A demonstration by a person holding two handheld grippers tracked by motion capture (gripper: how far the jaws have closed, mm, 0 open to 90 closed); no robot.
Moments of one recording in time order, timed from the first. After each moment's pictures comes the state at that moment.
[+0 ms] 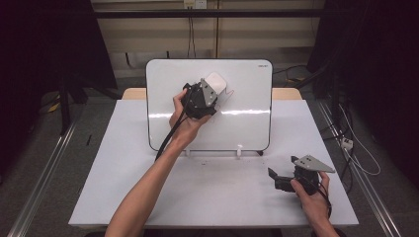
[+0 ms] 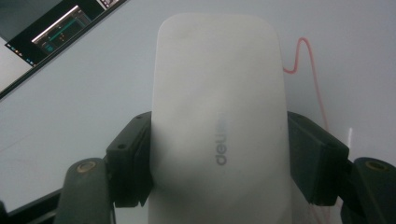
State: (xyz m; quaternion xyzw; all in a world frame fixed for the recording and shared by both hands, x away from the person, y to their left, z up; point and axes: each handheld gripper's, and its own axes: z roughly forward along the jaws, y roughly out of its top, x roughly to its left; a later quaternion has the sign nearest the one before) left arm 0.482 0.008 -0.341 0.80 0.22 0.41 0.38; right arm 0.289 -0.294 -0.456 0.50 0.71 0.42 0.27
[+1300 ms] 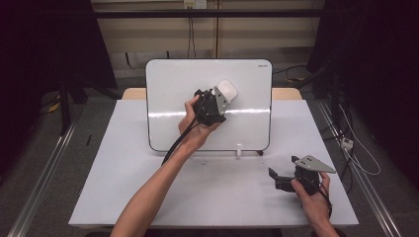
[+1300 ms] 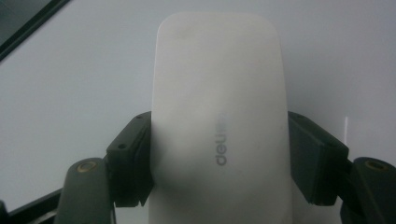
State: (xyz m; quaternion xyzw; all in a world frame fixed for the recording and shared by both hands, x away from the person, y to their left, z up) left arm 0.468 -0.019 -0.352 0.81 0.19 0.42 0.37; right arm 0.288 -0.295 -0.455 0.50 0.70 0.43 0.28
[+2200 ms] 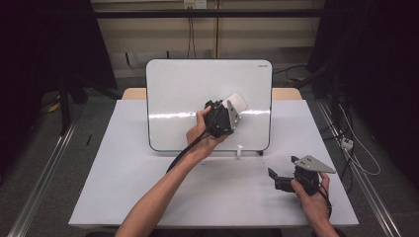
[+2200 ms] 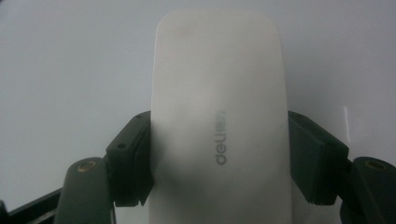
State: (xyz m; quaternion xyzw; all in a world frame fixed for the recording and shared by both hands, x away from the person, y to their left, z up) left arm 0.439 -0.044 -0.381 0.83 0.14 0.41 0.34; right arm 0.288 -0.294 -0.455 0.50 0.70 0.43 0.28
